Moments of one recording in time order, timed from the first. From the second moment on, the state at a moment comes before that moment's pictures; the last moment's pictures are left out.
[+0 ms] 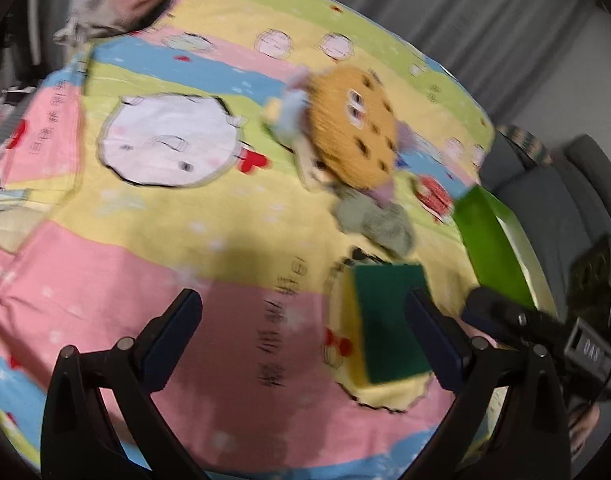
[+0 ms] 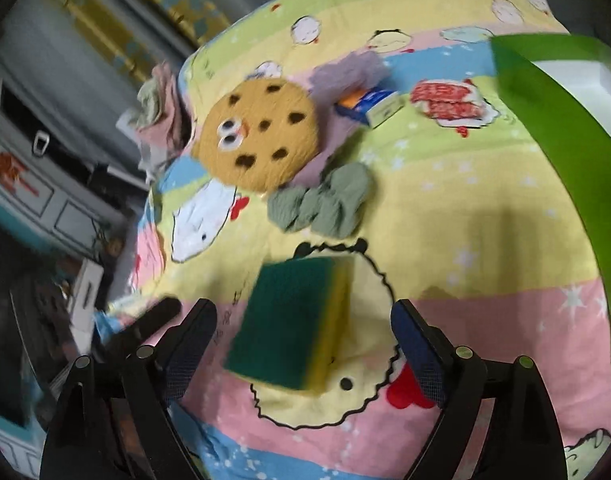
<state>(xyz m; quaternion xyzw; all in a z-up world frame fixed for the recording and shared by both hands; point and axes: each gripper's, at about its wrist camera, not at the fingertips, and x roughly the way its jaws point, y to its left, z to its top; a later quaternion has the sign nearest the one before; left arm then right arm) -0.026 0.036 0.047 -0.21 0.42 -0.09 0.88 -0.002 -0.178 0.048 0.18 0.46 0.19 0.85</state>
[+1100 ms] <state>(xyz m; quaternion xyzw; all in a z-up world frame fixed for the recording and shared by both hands) -0.046 -0.032 0.074 -0.13 0.37 -0.19 0.90 0.005 -0.148 0.054 0.17 0.45 0.21 0.85</state>
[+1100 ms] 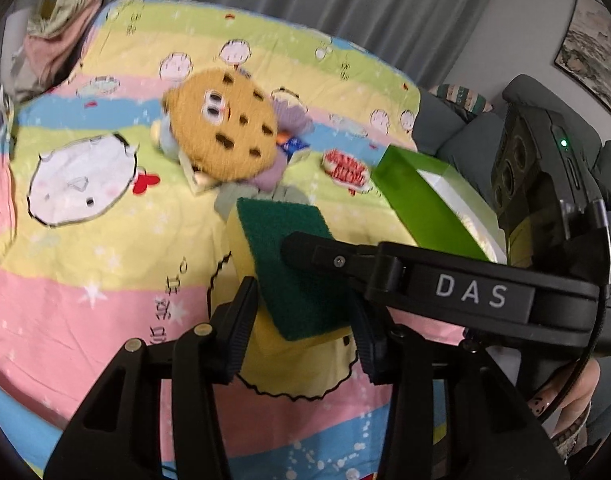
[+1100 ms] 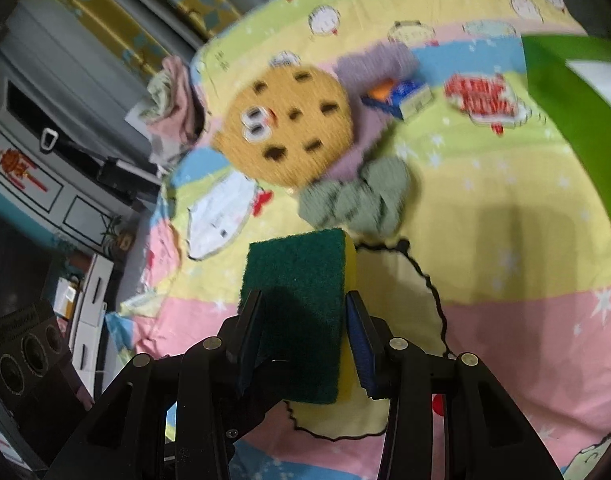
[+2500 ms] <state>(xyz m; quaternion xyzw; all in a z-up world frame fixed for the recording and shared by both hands) 0.000 -0.247 0.147 -0.01 0.29 -0.35 0.89 -0.021 -0.347 0.143 0.26 0.29 0.05 0.92</state>
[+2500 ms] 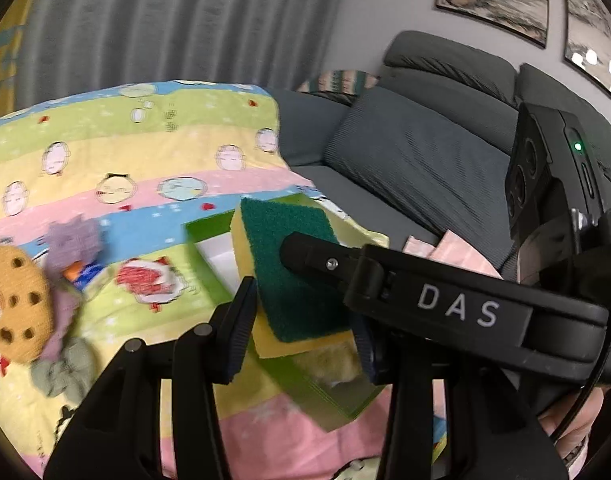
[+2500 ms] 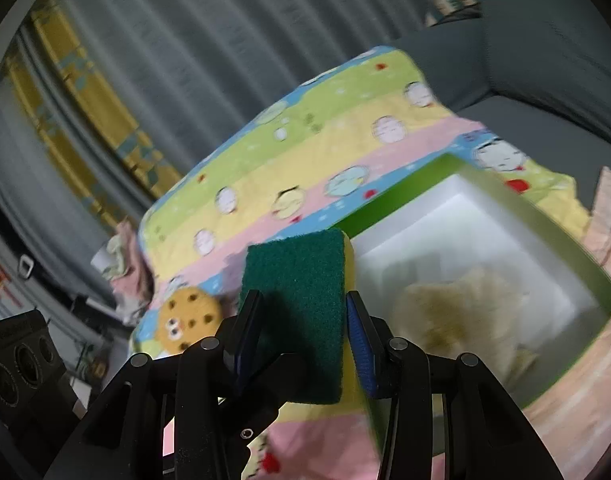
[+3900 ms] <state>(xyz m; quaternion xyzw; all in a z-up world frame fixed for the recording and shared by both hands) 0.021 -0.286 0.108 -0.09 0.42 -0.41 0.81 -0.026 -0.446 0.100 0.29 0.33 -0.10 0.89</state>
